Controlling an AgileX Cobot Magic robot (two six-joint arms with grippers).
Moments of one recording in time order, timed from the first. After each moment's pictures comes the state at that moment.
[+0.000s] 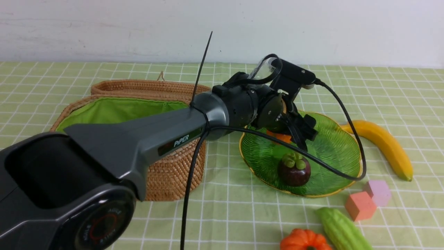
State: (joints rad) right arm 0.10 -0.02 0.03 -0.28 0.36 -0.13; left arm -0.70 2.29 -1.95 0.11 0.42 -0.13
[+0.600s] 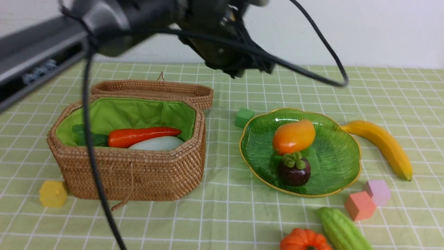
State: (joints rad) right arm 0.10 -0.02 0.03 -0.28 0.36 -0.13; left arm -0.58 1.86 -1.95 0.07 0.95 -0.15
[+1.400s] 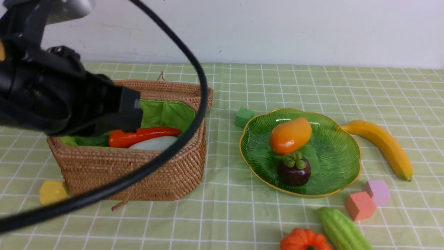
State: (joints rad) right arm 0.10 -0.02 0.03 -0.28 0.36 -0.13; left arm -0.39 1.05 -1.11 -0.33 0.84 -0.09
